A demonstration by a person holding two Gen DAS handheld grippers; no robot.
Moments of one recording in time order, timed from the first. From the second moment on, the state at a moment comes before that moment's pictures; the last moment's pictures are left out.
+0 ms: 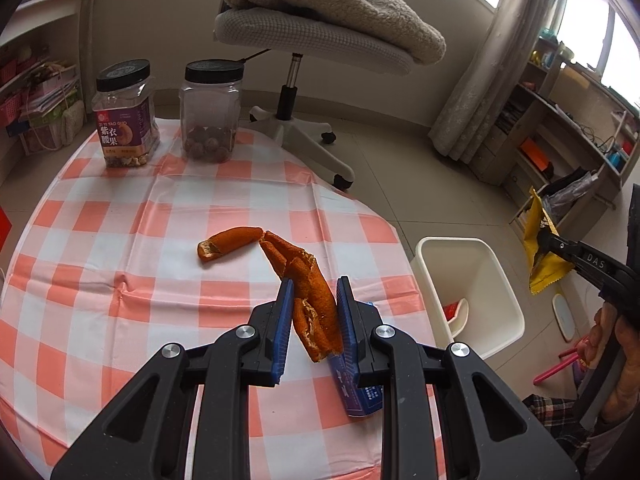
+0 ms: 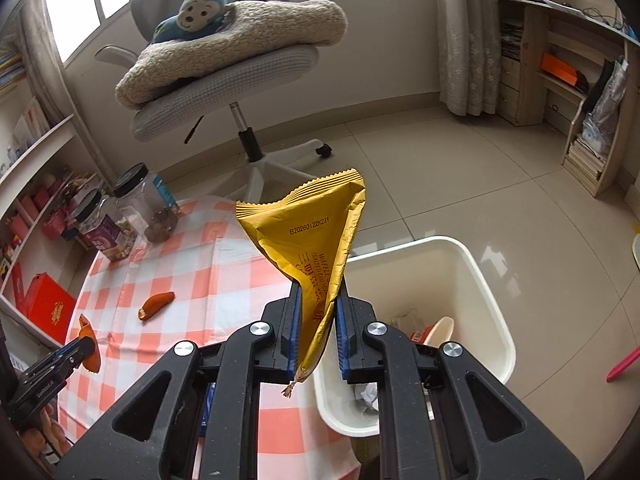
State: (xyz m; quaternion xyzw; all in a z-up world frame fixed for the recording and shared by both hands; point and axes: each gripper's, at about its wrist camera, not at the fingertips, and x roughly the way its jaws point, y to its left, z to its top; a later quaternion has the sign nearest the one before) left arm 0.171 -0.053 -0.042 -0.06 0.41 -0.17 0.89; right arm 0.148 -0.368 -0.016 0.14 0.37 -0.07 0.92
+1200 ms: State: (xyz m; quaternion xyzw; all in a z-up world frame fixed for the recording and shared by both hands) left arm 0.175 -0.312 -0.043 -0.05 0.46 -0.33 0.82; right arm 0.076 -0.517 -0.003 0.31 0.27 -0.22 0.89
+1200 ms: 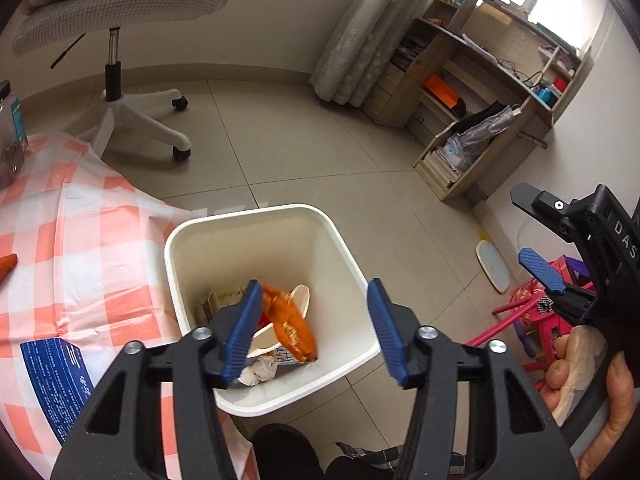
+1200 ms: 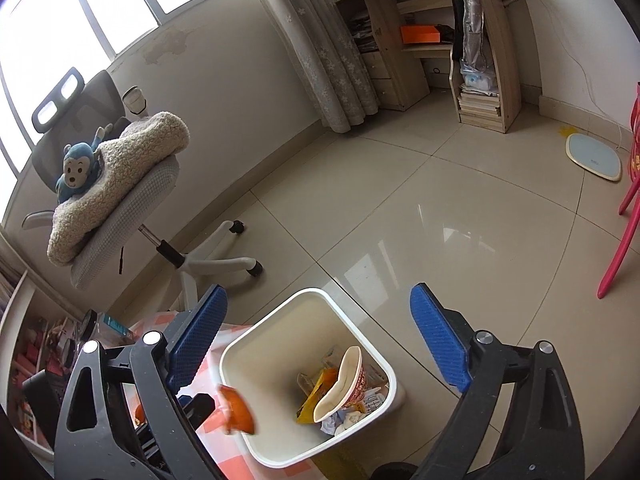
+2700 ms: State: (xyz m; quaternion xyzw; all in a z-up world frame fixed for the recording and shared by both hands) left arm 0.172 -0.105 -0.133 0.02 0.55 -0.15 0.82; right arm 0.184 -0.353 -0.030 0.13 0.44 -0.09 0.88
